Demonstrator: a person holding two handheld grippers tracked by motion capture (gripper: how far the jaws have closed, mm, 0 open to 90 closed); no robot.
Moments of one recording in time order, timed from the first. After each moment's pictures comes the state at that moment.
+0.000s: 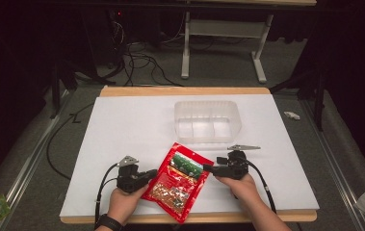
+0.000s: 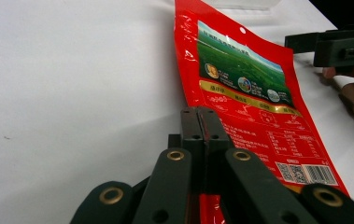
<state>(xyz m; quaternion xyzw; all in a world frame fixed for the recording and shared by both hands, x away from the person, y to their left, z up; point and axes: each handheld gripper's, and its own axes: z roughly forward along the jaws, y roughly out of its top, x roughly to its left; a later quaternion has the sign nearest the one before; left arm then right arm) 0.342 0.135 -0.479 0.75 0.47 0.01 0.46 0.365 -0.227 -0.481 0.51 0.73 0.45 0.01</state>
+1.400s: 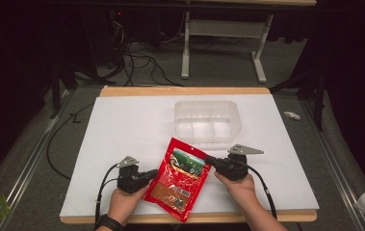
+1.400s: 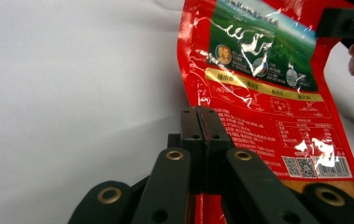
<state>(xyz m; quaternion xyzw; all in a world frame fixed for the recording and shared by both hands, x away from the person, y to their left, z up) 0.341 0.135 -0.479 0.75 0.46 0.00 0.48 0.343 -0.215 -0.452 0.43 0.73 0.53 0.09</state>
